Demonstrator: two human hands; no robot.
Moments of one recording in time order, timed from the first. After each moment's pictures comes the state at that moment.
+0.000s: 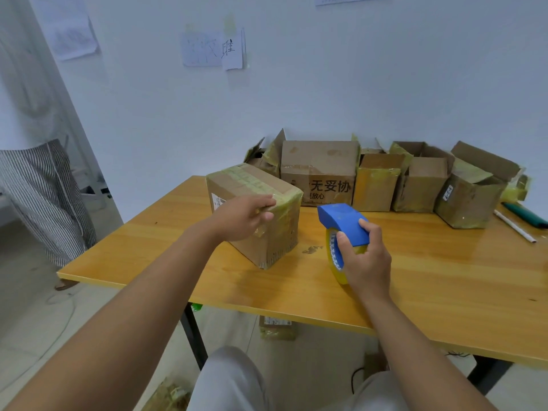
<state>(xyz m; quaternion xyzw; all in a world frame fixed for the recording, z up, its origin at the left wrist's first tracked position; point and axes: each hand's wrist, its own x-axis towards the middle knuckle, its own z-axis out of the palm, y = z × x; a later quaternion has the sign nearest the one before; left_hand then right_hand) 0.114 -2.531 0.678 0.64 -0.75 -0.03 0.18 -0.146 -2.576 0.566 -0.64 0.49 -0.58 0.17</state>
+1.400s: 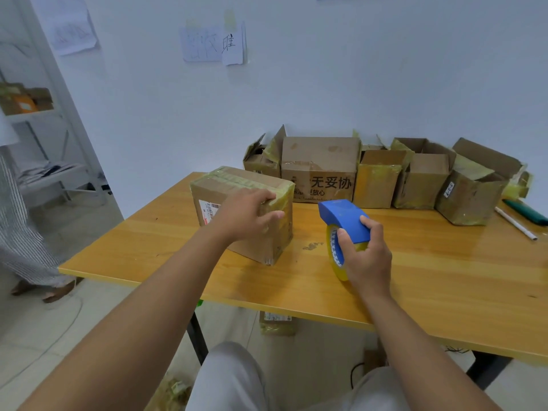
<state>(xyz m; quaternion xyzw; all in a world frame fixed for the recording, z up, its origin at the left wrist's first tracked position) 0.106 -2.538 0.662 0.65 -0.72 0.08 0.24 -0.146 -2.576 0.565 -0.64 0.48 -0.58 0.16</state>
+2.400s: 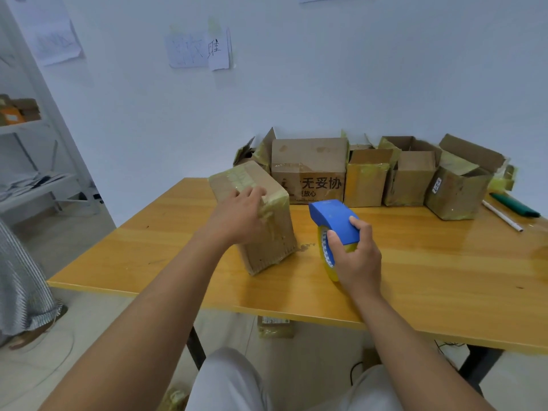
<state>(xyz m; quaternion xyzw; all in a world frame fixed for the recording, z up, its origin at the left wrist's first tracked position) 0.077 -2.527 0.684 0.72 -0.68 0.08 0.10 -0.147 -2.574 0.562 -0.64 0.47 -0.59 0.17</state>
